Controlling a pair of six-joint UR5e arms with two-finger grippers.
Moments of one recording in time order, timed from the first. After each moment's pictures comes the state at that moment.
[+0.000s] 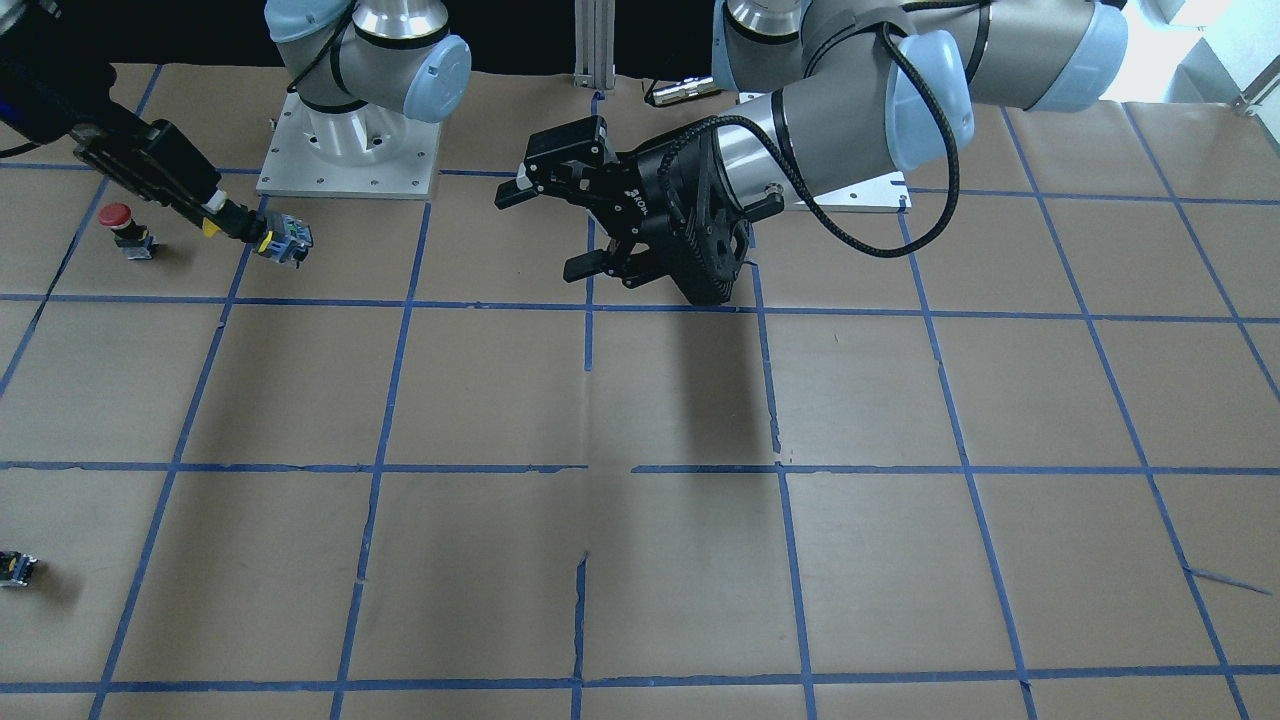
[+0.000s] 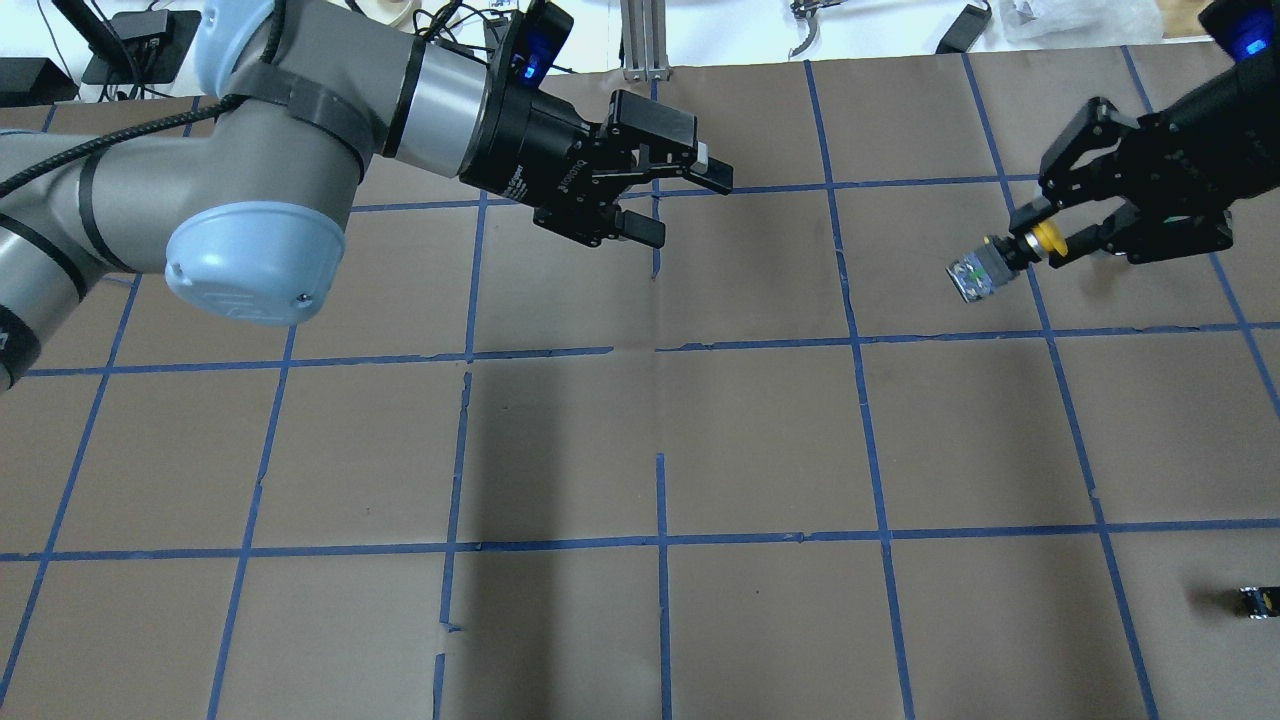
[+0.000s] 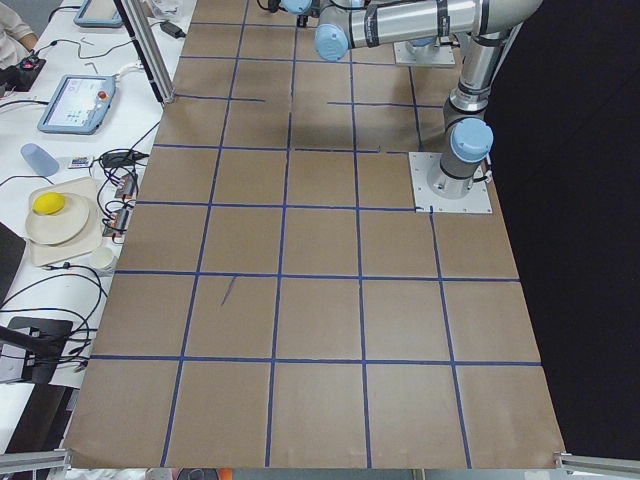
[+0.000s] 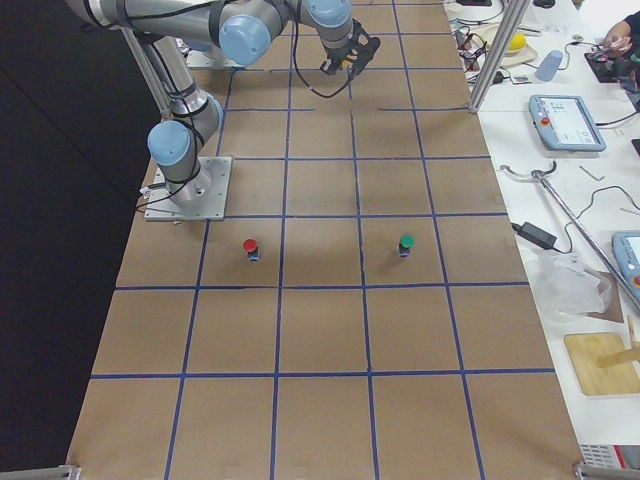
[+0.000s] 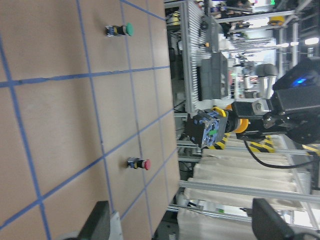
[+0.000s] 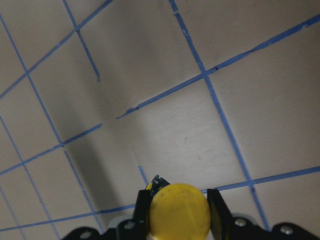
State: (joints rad) left arm -1.69 -1.68 -1.70 -1.23 0.63 -0.05; right arm 1.14 -1.72 1.73 -1.45 -1.17 -0.13
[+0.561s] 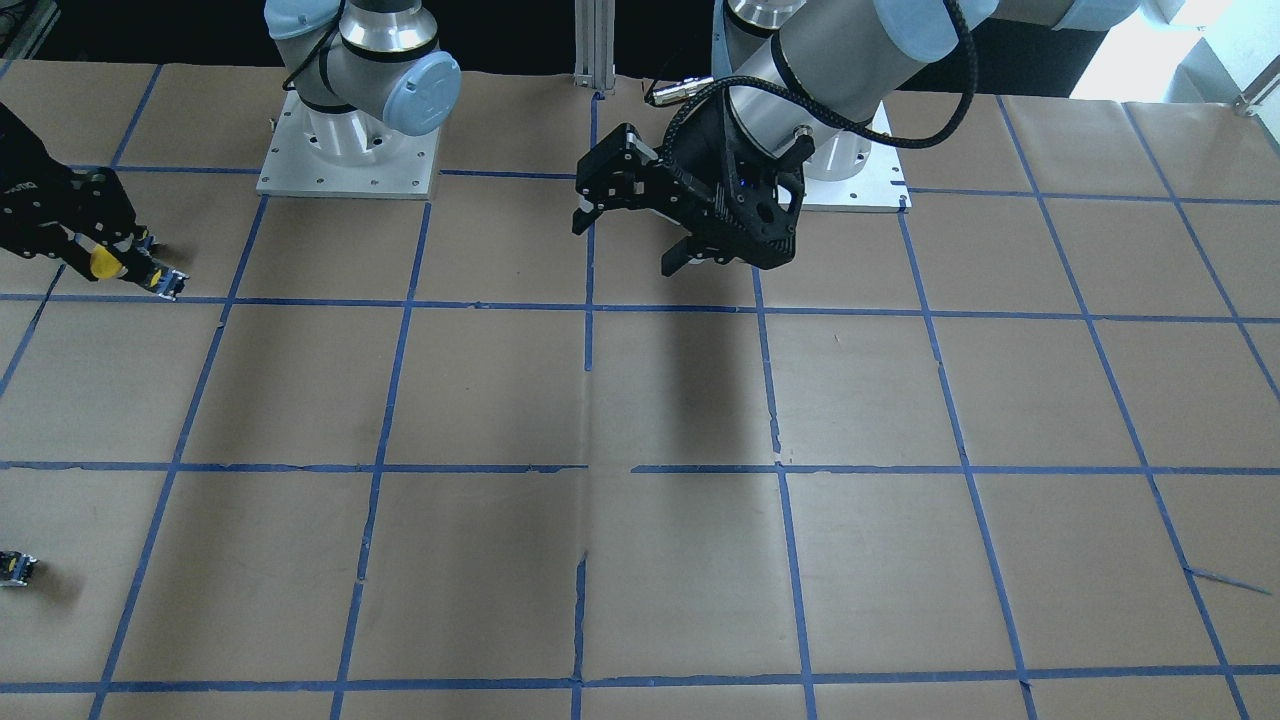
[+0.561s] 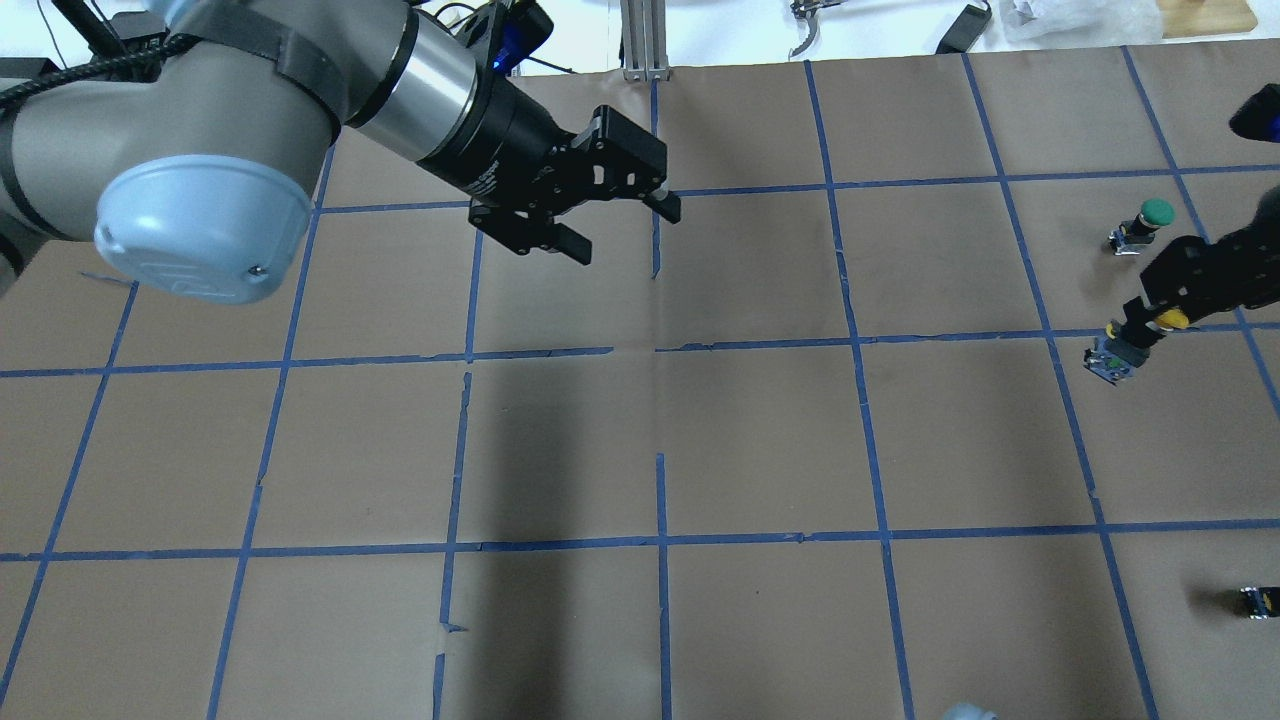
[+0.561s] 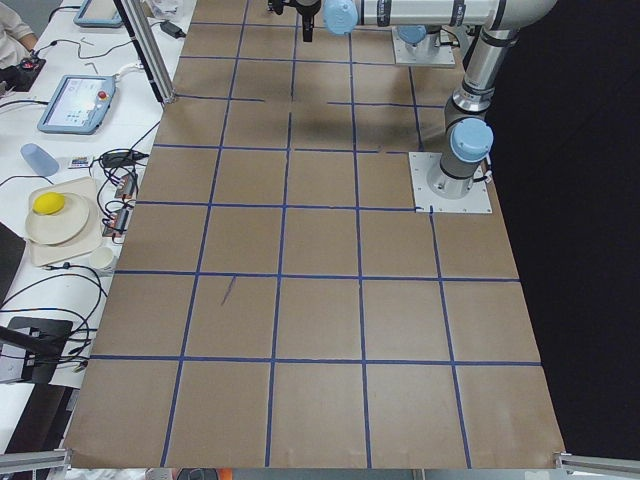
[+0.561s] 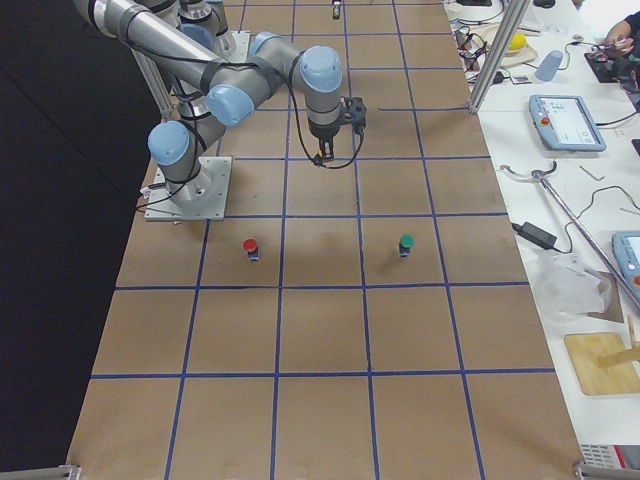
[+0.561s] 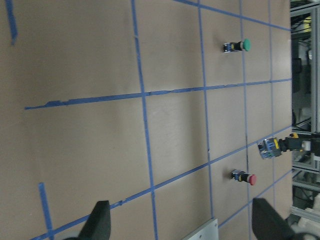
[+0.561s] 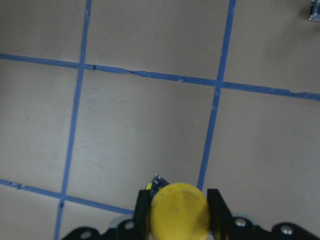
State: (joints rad) left arm -1.70 -1.60 -1.65 -1.43 1.11 -0.11; right arm 0.94 -1.70 1.92 -1.78 -1.38 -0.83
